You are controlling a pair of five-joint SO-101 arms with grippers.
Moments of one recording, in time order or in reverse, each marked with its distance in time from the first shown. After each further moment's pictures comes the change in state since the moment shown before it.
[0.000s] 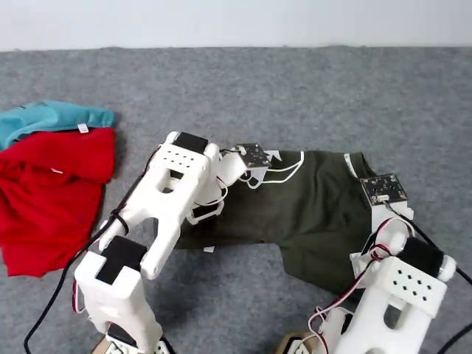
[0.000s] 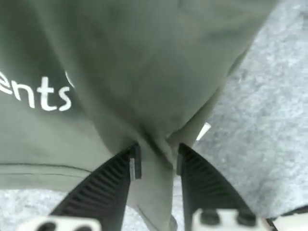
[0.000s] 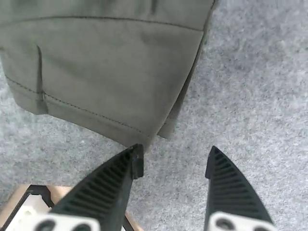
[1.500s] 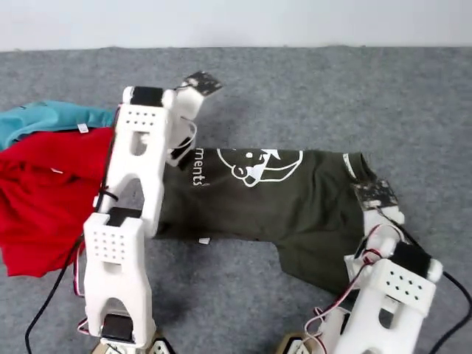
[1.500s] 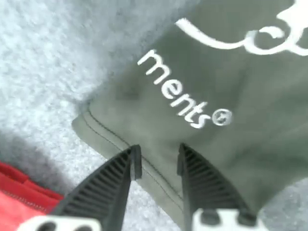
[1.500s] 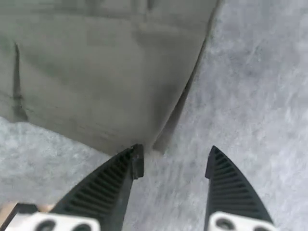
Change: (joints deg) left arm -13.4 24.4 -47.9 9.8 8.6; right arm -2.5 0.0 8.2 -10.1 0.0
